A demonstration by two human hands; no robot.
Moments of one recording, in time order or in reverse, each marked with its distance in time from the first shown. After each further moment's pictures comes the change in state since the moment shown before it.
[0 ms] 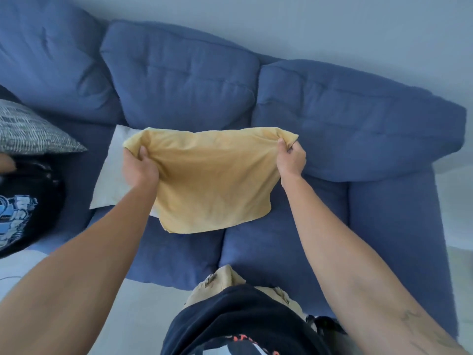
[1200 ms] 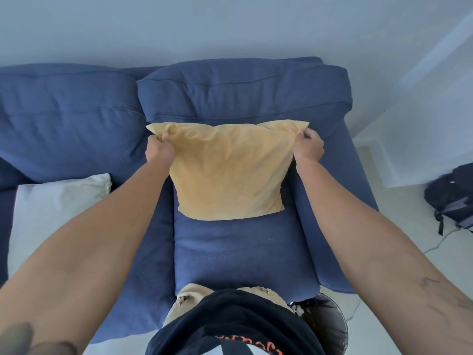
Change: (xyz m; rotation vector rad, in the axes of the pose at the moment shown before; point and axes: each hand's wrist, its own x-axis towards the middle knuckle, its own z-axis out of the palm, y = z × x) left_hand -0.126 0.175 0.243 0.020 -0.454 0.254; right_hand 0.154 0.075 -0.267 0.045 0.350 0.188
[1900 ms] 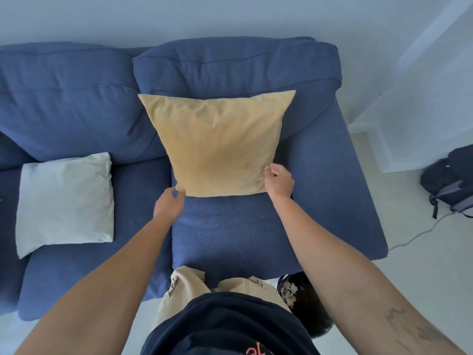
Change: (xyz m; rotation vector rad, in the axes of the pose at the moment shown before) left_hand -0.137 -0.154 0.010 0.339 -0.275 -0.013; right_hand -0.116 0.118 -0.028 -0.120 -0.268 0.035
